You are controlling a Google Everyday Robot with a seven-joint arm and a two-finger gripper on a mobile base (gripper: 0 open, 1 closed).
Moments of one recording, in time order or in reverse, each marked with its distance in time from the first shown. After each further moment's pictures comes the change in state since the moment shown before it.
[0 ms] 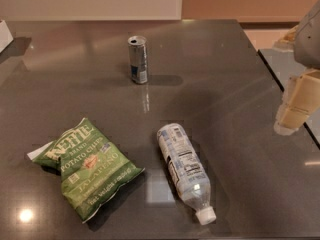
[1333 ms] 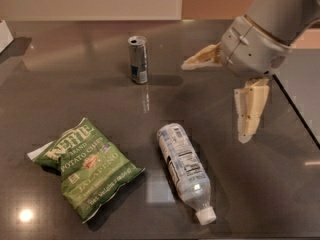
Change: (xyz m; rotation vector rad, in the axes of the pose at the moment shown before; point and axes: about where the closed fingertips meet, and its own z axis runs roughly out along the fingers) arm -0.101 0.041 0.044 -0.269 -0.303 -0.672
